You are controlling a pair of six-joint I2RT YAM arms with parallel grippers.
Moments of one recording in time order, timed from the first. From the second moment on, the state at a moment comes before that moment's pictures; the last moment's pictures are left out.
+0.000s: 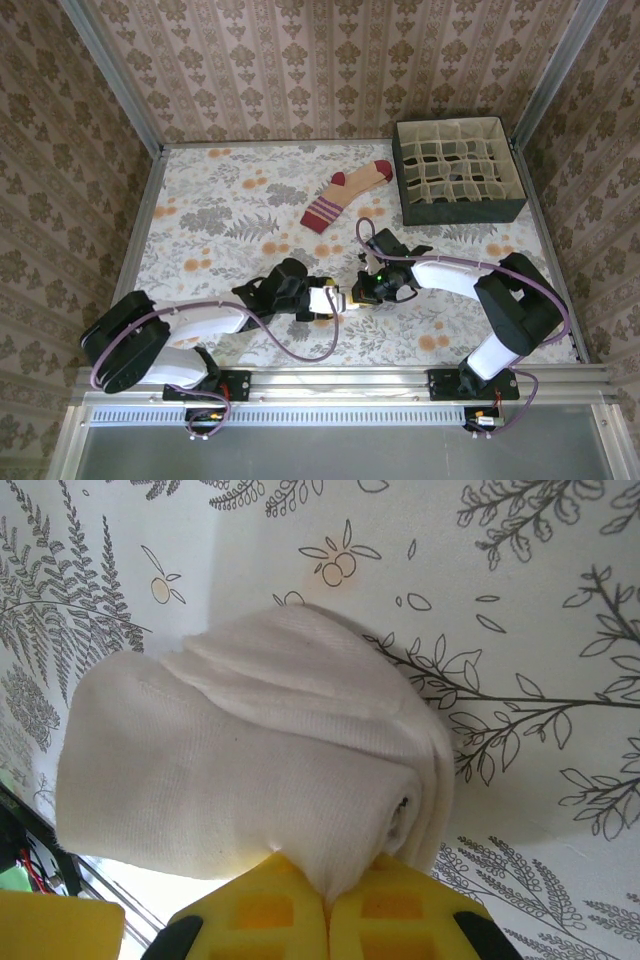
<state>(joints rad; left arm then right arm) -0.97 1.35 0.49 0.17 0.22 0.74 0.61 1.60 0.78 -0.38 -0.46 0.66</state>
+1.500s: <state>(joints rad) -0.74 1.82 1.04 -0.48 0.71 0.46 0.64 0.94 0.74 -0.61 -0.10 0.11</state>
